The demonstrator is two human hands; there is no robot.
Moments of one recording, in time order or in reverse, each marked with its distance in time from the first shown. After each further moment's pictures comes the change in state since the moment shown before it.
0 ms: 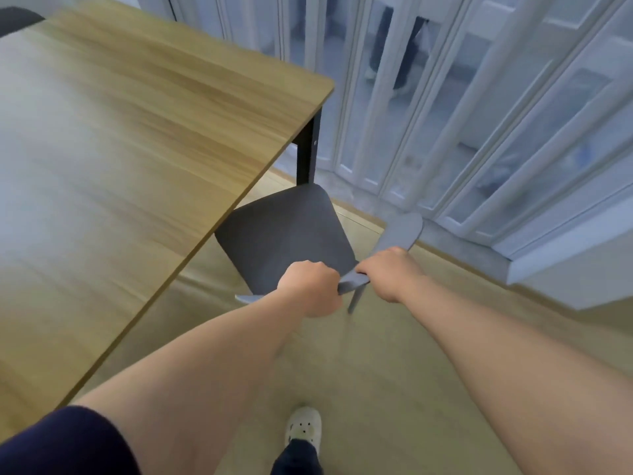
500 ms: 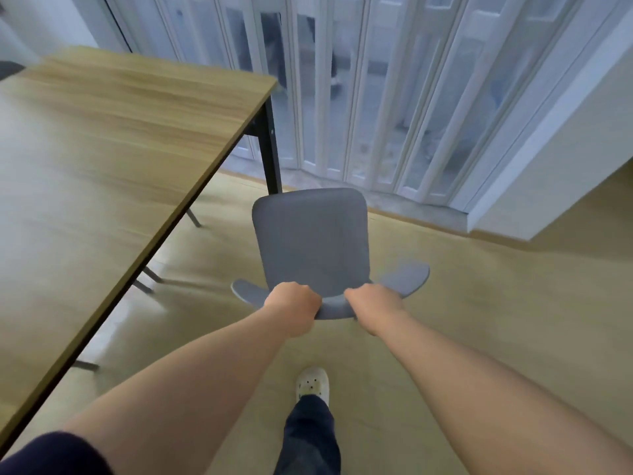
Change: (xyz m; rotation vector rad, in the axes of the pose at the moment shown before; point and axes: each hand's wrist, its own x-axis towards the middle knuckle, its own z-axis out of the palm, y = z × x) left_hand -0.157 0.075 0.093 0.376 -0.088 0.172; right_hand -0.203 -0.102 0.093 0.227 -0.062 0.258
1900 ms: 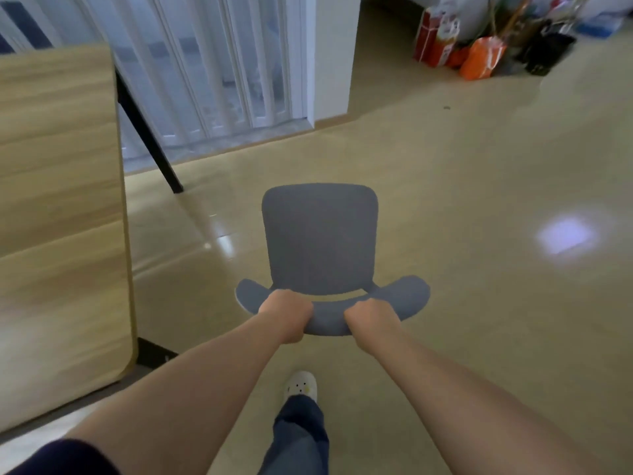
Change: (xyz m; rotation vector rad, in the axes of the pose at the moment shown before) left_hand -0.439 0.011 0.297 0.544 0.065 0.643; right_hand -0.417 -0.427 0.220 0.248 -0.113 0.467
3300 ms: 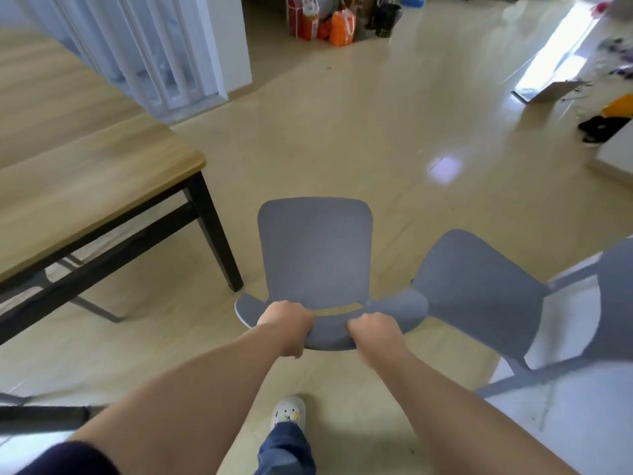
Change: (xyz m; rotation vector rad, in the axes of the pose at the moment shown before) left_hand -0.426 0.141 0.306 0.065 0.070 0.328; right_hand -0.369 -0.433 0.198 0.305 -0.033 0.415
